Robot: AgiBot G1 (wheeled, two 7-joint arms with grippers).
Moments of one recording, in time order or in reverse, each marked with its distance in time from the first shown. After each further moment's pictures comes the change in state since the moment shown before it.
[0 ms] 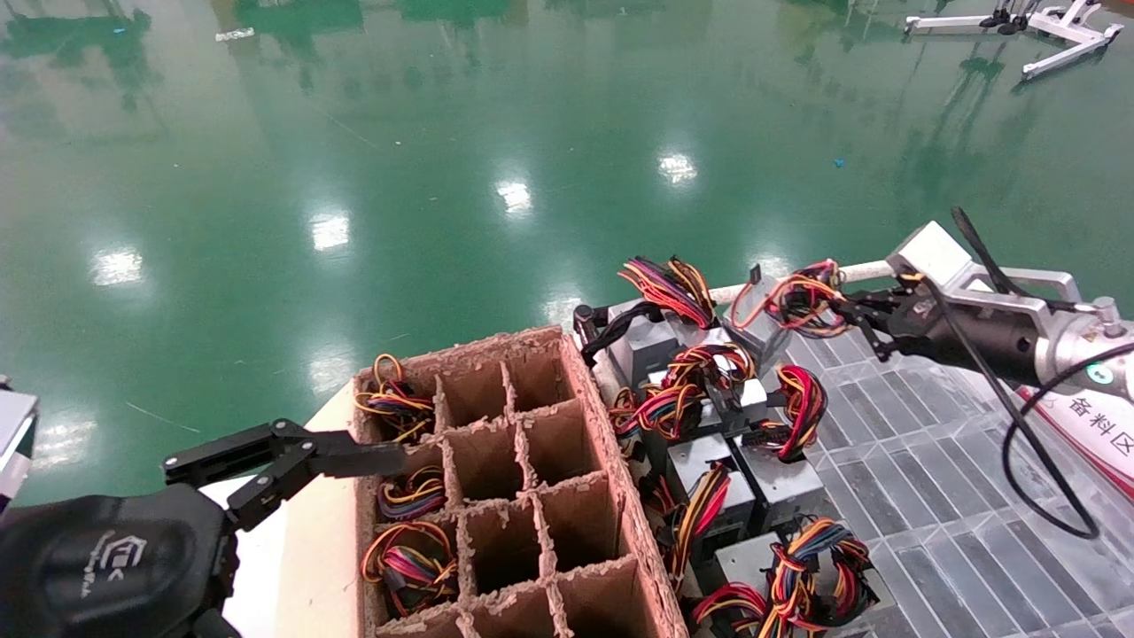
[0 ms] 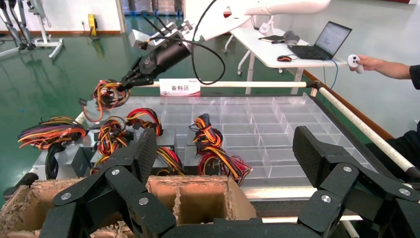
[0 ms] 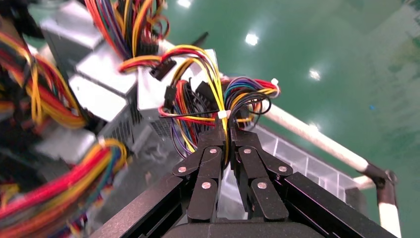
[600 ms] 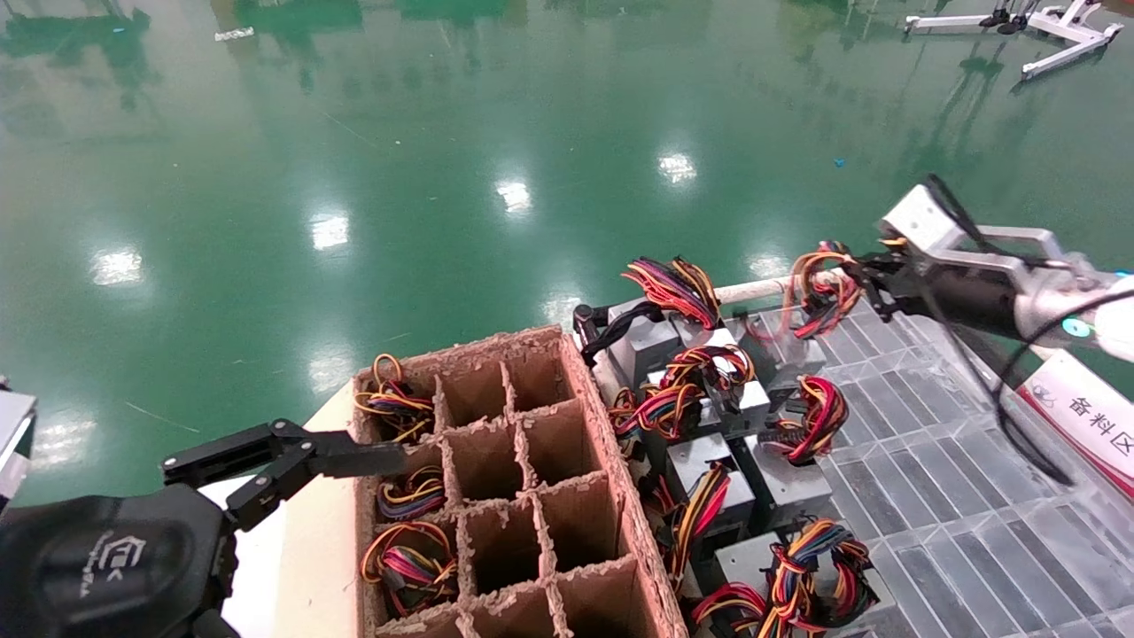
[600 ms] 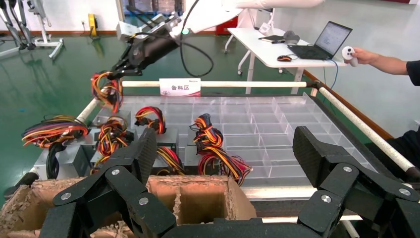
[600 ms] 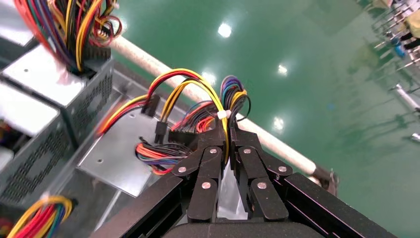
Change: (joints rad) left arm 0.000 0.000 0.000 0.000 0.000 0.000 0.000; right arm 0.053 -0.075 -0.033 0.004 -0.047 0.155 0.016
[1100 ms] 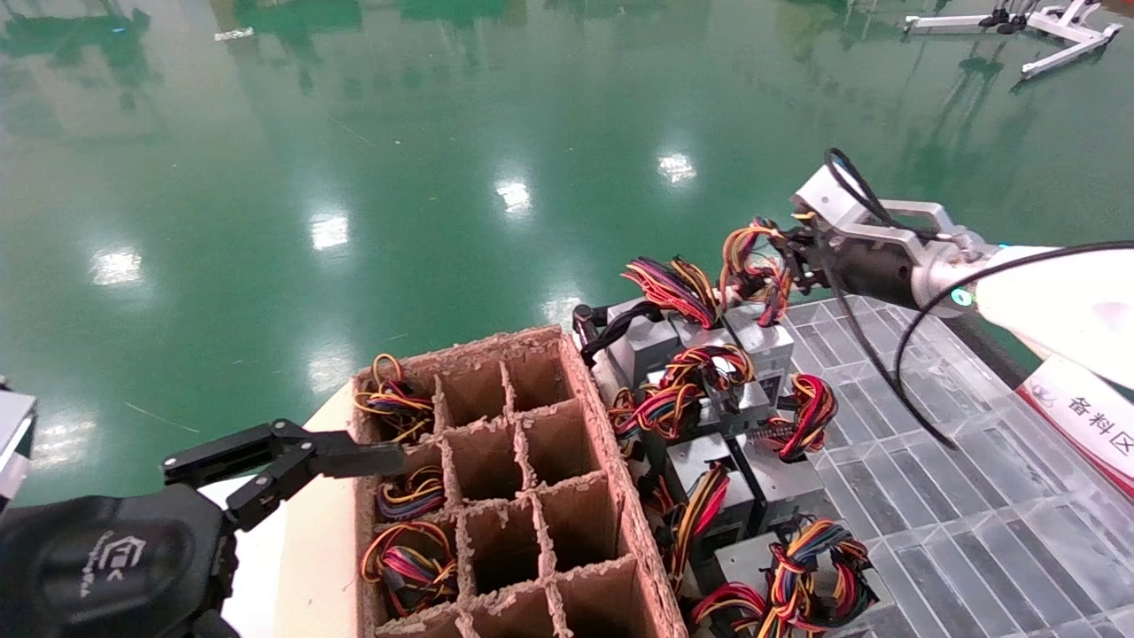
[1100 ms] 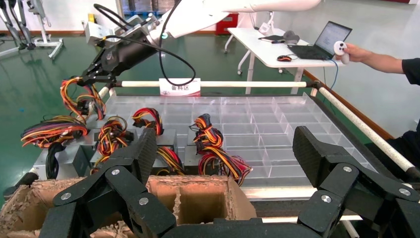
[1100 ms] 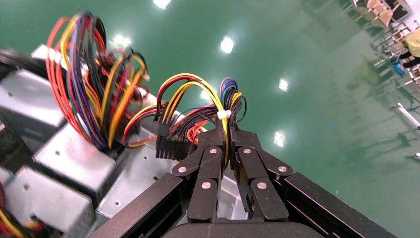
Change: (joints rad) left arm 0.000 0.000 0.000 0.000 0.000 0.000 0.000; right arm 0.005 -0.123 0.001 0.010 0.001 0.100 0.019
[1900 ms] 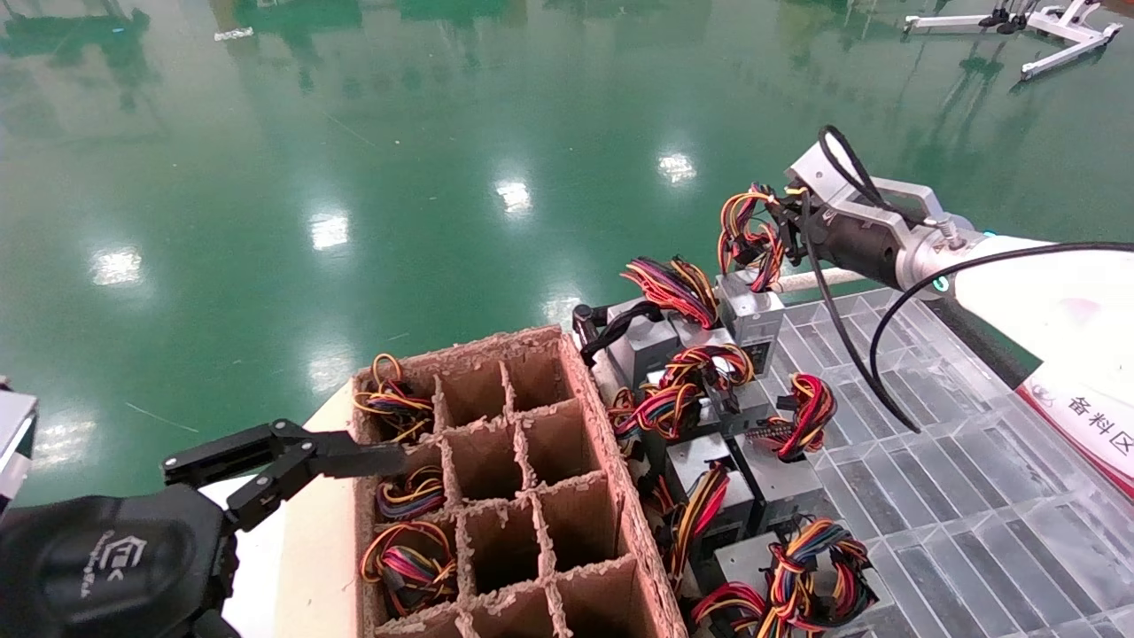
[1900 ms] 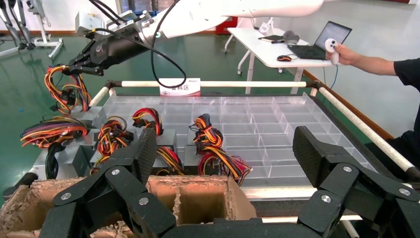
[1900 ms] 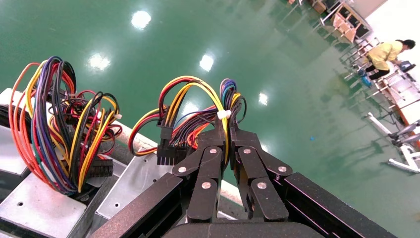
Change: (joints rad) left arm 0.000 0.000 0.000 0.000 0.000 0.000 0.000; right arm -0.043 -0.024 0.064 0.034 0.090 0.093 -0.091
